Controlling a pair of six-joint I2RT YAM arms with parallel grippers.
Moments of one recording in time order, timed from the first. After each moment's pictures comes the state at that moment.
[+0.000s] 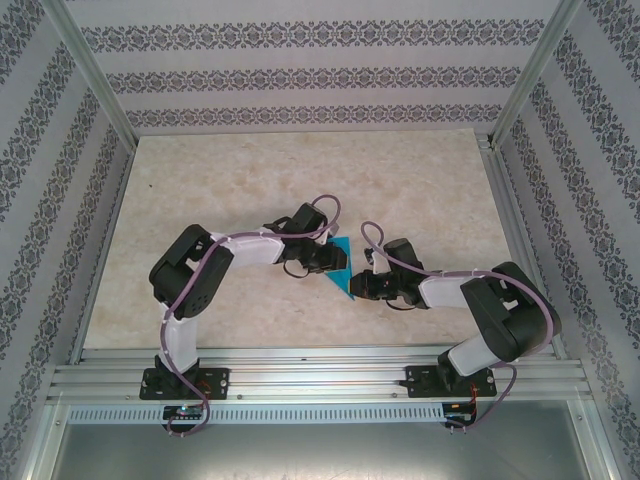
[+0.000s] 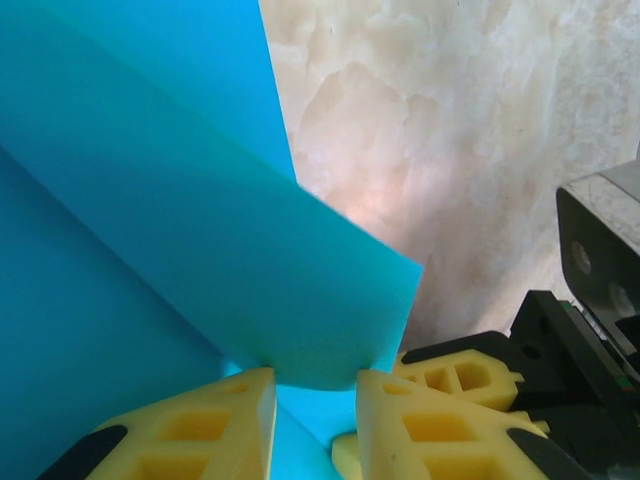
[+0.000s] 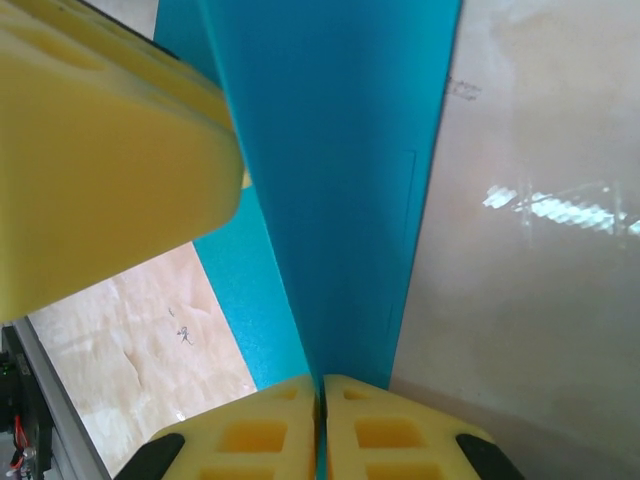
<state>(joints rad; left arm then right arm) -0.70 1.97 1.17 -0.17 0.54 -0.74 0.46 1.52 0.42 0.22 -0.58 0.56</state>
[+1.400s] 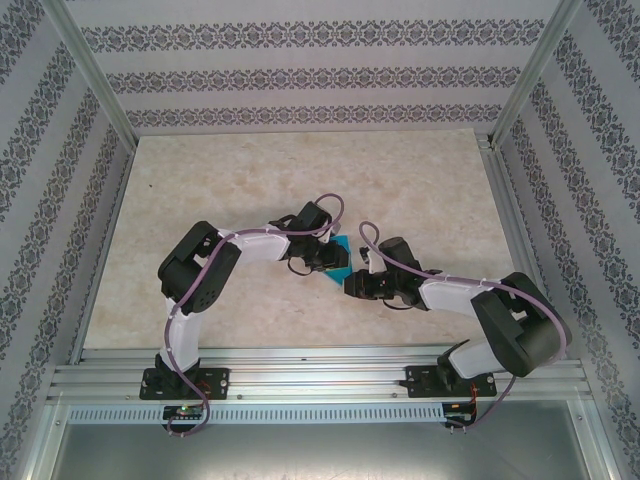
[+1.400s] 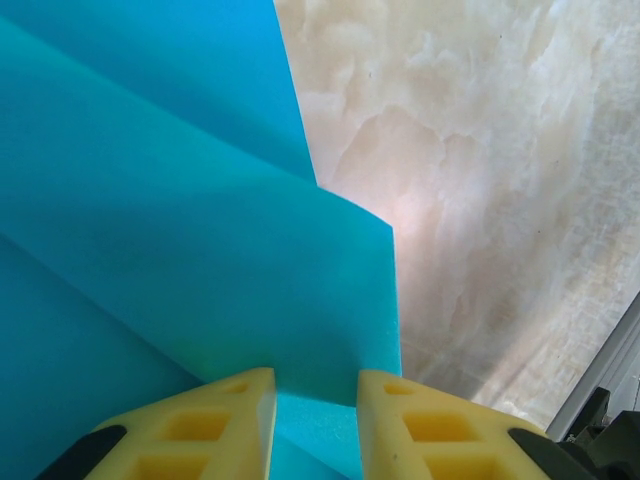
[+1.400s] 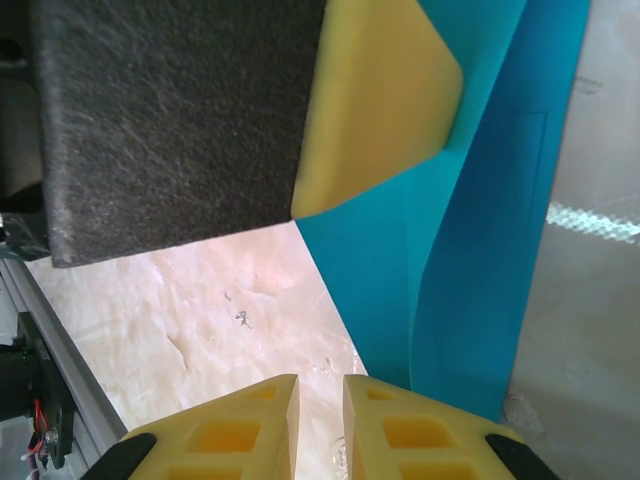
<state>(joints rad) -0.70 2.02 1.23 -0.20 0.51 -0.74 0.52 1.43 0.45 0.13 -0.55 0.58</state>
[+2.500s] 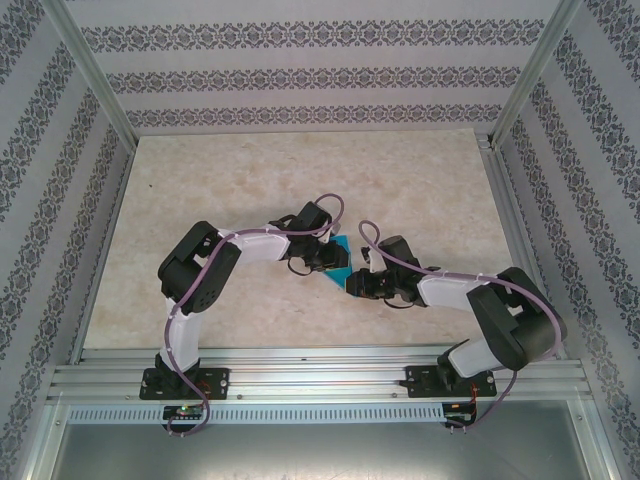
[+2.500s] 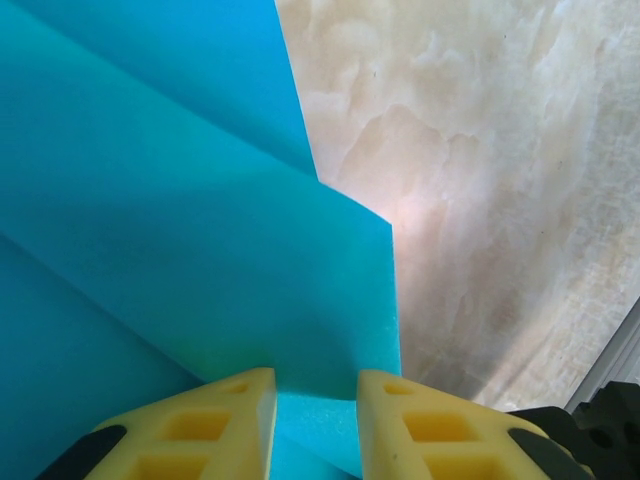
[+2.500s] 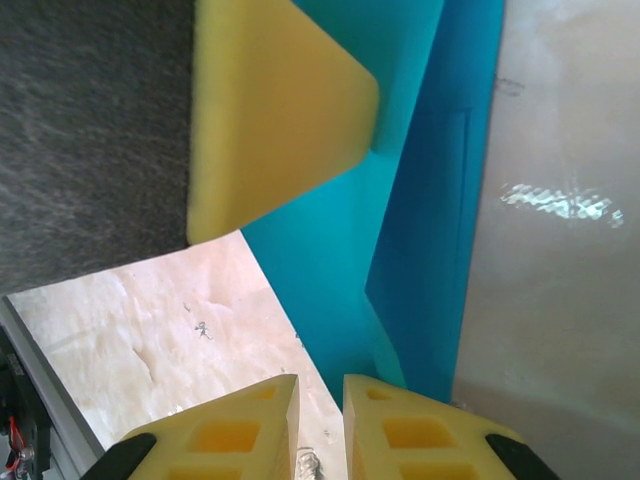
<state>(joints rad) -0.70 2.02 1.23 -0.20 0.51 -0.74 0.50 1.48 0.47 0.09 -0.53 0.57</state>
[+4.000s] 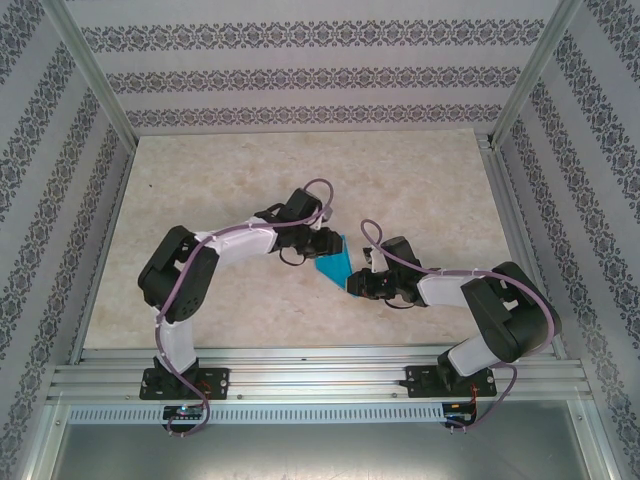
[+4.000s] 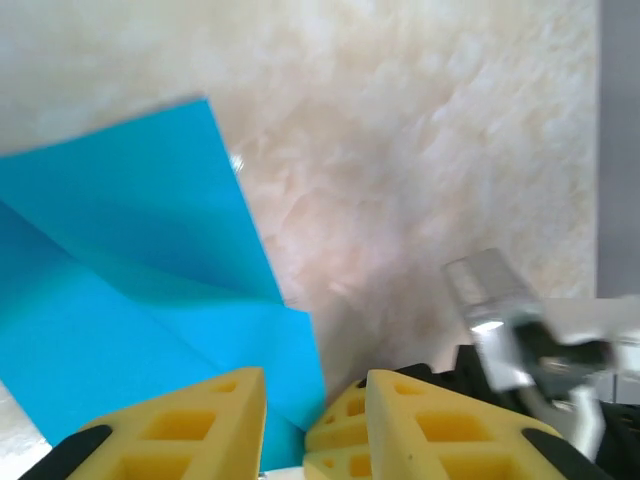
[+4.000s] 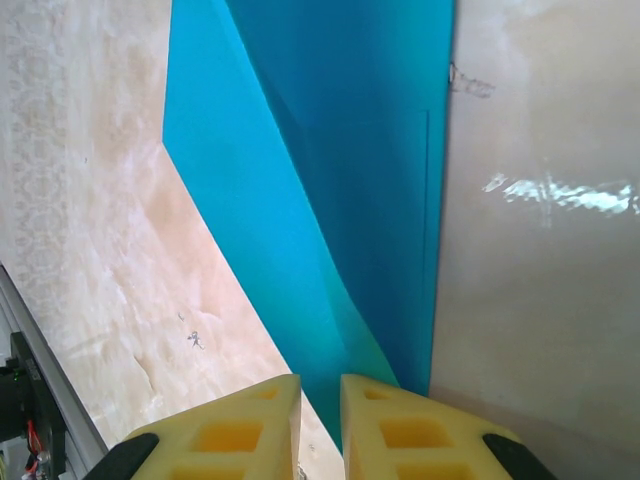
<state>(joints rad) -0.65 1.84 1.24 -0.27 0.46 -0.71 0.48 1.52 0.44 0.17 -0.58 0.59</state>
